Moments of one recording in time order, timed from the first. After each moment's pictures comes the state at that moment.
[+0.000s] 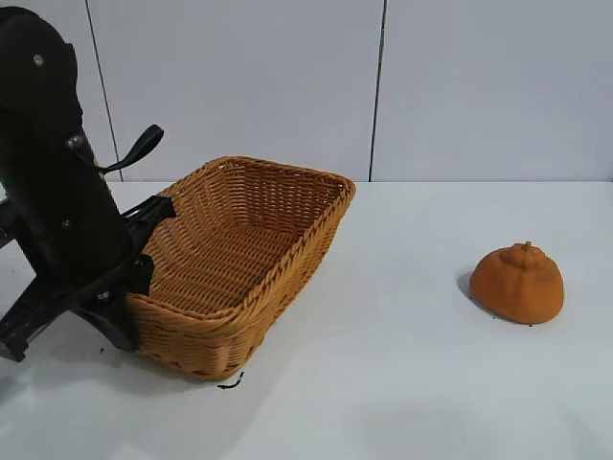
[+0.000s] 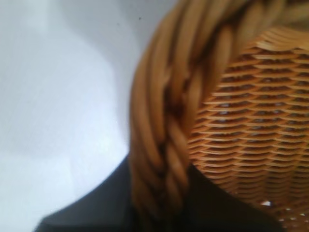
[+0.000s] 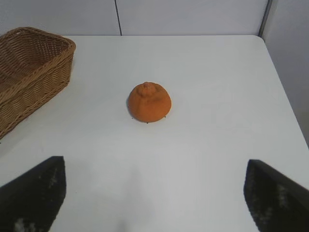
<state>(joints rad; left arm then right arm) -0.42 1.86 -1.08 -0.17 0.66 -1.46 0.02 0.00 -0.49 0.00 1.02 -0.01</state>
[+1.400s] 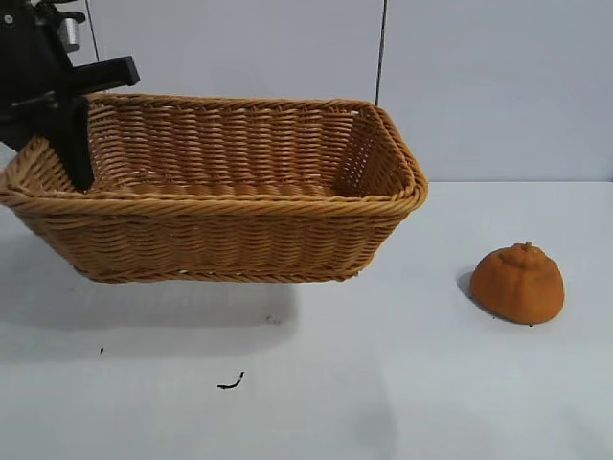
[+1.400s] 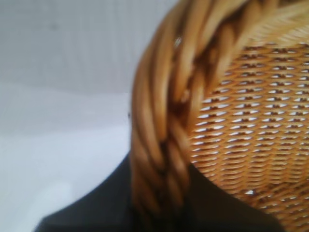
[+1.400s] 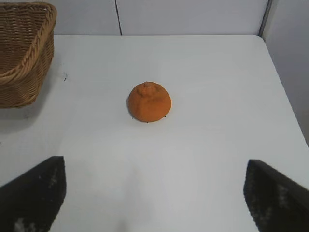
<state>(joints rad) -0.19 1.96 -1.58 -0.24 1.16 -0.19 0.02 0.00 -0.49 0.00 1.02 -0.01</state>
